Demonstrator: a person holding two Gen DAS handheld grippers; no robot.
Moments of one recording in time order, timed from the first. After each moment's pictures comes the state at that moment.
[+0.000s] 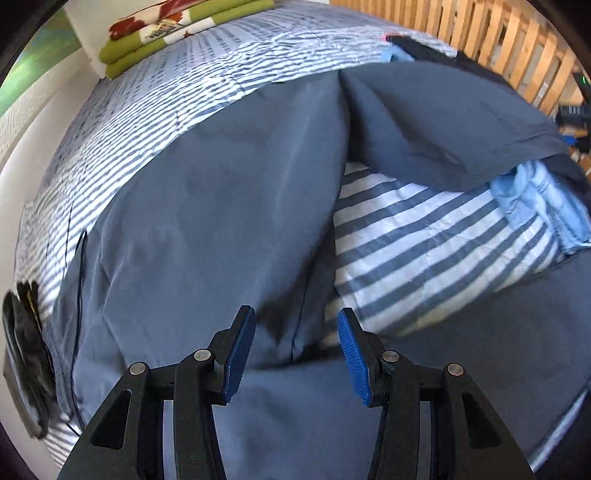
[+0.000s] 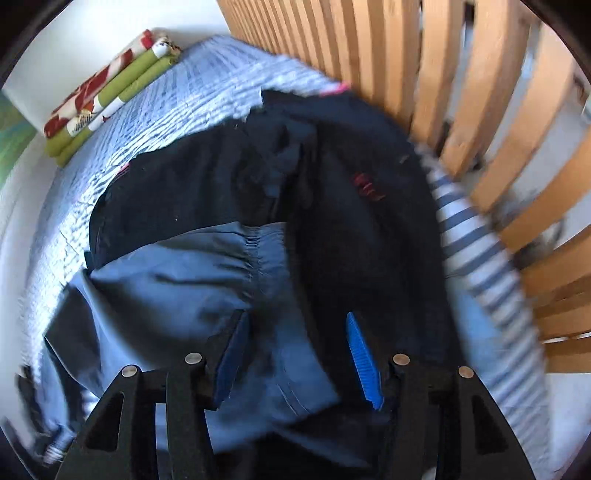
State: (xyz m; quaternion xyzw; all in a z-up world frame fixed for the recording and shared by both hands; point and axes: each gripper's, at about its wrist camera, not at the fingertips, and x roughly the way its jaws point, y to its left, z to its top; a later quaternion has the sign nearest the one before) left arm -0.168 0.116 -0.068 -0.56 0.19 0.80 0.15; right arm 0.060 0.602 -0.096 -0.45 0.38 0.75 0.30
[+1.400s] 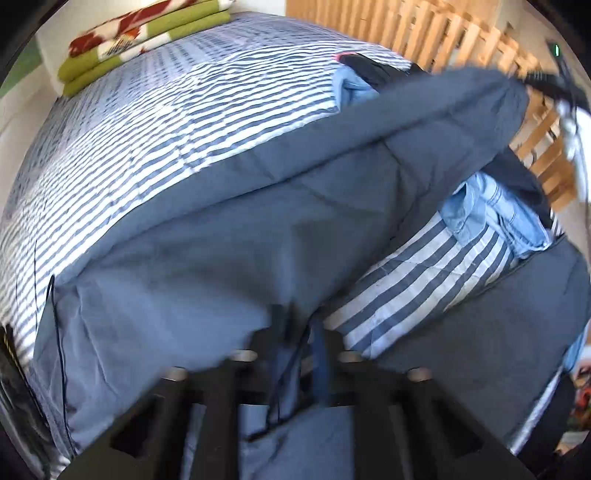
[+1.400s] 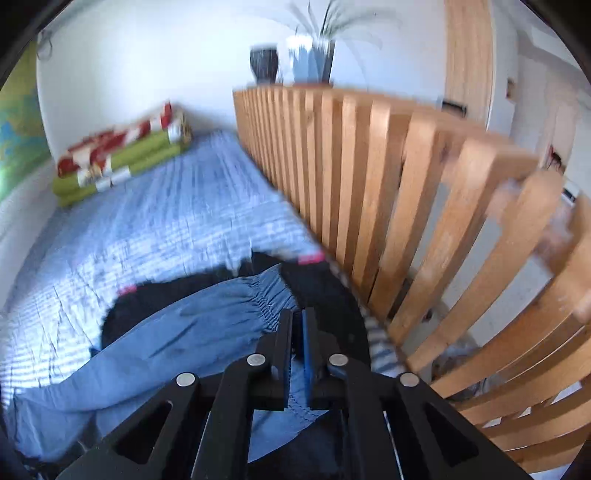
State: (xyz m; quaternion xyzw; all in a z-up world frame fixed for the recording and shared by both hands) left arm -0.181 0.110 -0.034 -0.55 0.14 0.78 0.25; right arm 0.058 0.641 0.003 -0.36 0.22 0.81 0.41
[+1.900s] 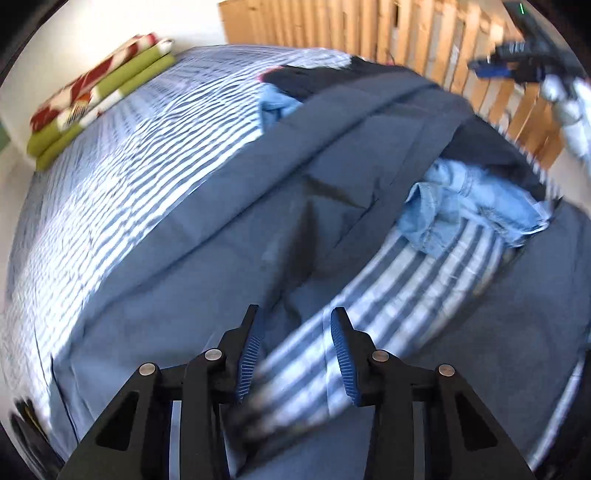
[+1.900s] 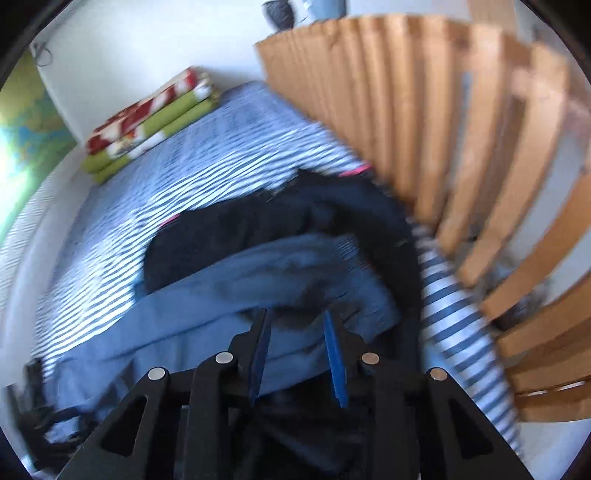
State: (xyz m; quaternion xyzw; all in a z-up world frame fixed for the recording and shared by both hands) left arm -0.172 0.211 -0.051 -0.47 0.27 0.78 0.31; right arm 0.074 0.595 -0.034 -0.40 0.32 0.82 0.26
